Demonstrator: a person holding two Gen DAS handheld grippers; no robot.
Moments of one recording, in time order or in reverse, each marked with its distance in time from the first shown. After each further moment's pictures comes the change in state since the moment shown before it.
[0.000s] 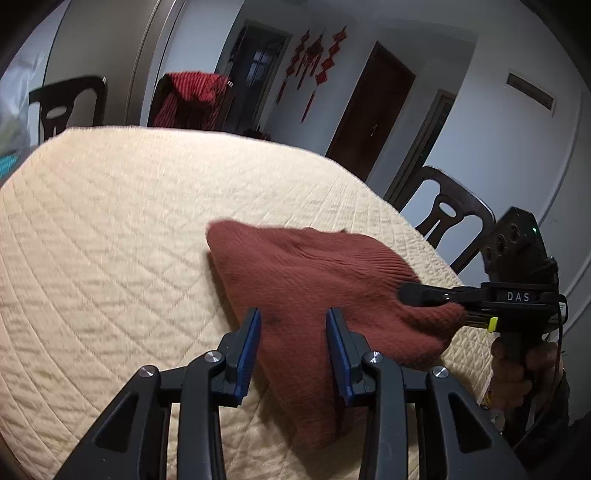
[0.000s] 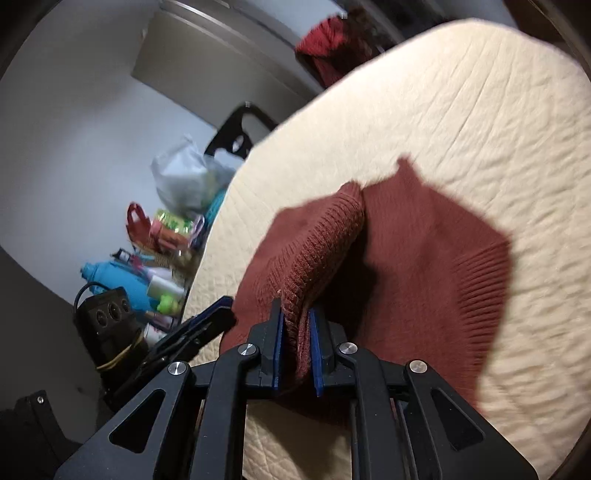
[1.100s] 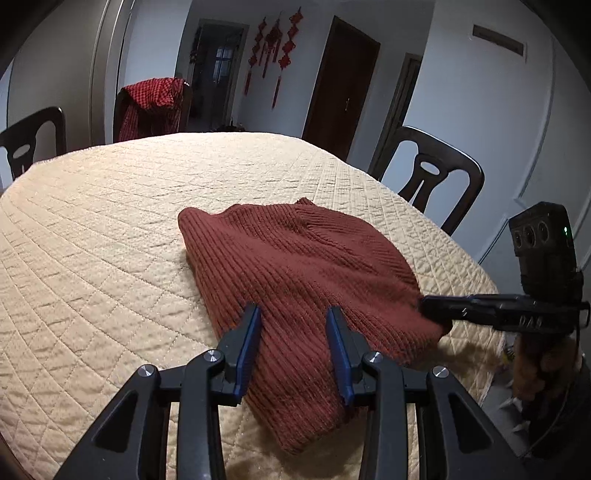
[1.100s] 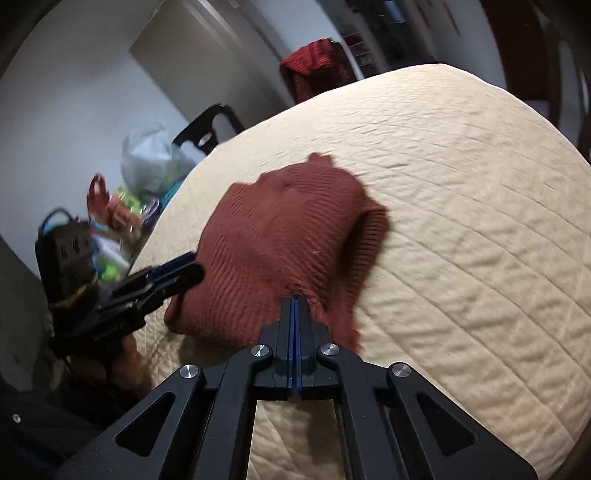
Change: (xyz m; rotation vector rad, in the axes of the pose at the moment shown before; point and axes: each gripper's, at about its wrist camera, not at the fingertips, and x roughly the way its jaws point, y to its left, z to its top) left arm 0.030 -0.051 -0.013 0.169 0.067 0.004; right arm -0.044 -0.025 -0.051 -0.139 -0.053 -0.232
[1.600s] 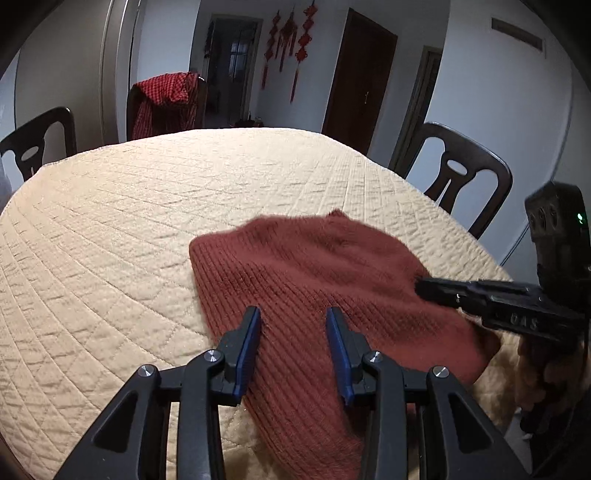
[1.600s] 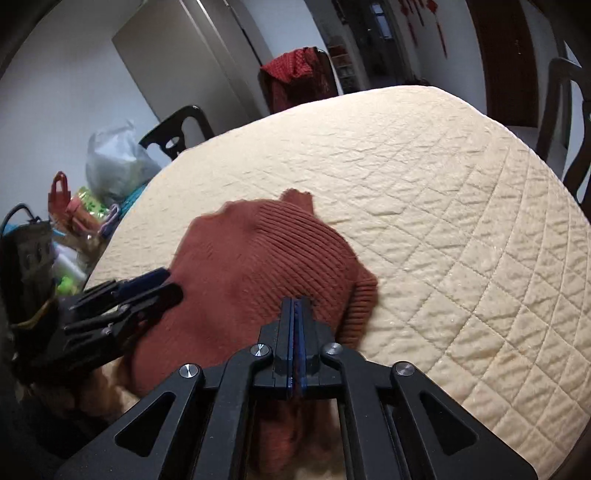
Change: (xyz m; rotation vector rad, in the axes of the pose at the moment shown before) left arm 0.030 0.010 0.024 -0.006 0.020 0.087; right arm 0.040 0.008 0.044 -0.057 -0.043 -0.143
